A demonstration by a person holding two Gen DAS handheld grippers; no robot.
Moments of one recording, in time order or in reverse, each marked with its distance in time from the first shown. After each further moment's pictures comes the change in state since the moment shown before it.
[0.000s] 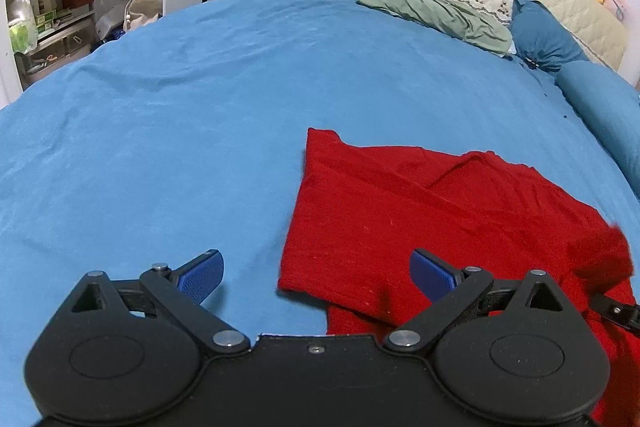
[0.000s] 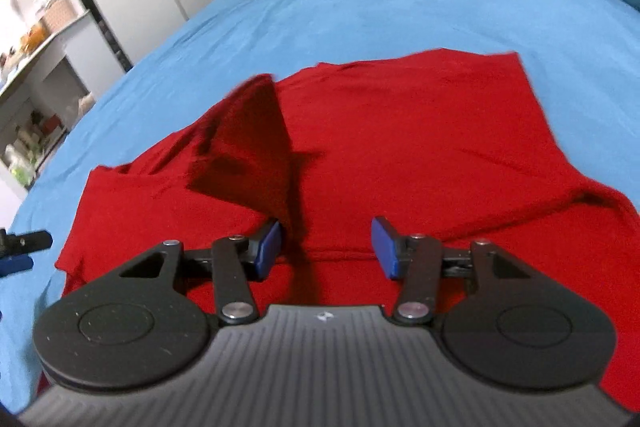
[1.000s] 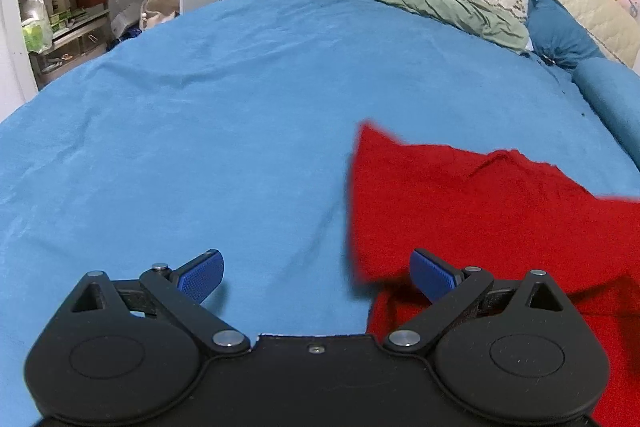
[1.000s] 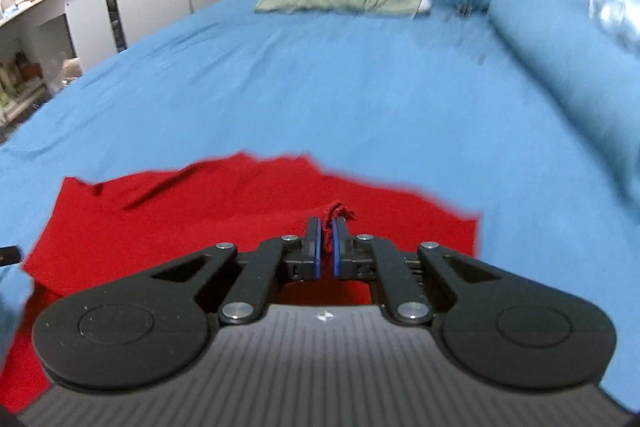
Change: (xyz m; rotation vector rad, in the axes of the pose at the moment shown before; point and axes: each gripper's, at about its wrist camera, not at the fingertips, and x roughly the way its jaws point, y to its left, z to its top) left arm 0.004 0.014 0.001 0.014 0.017 0.041; right arm -0.038 0.032 0.090 -0.331 -0.078 -0.174
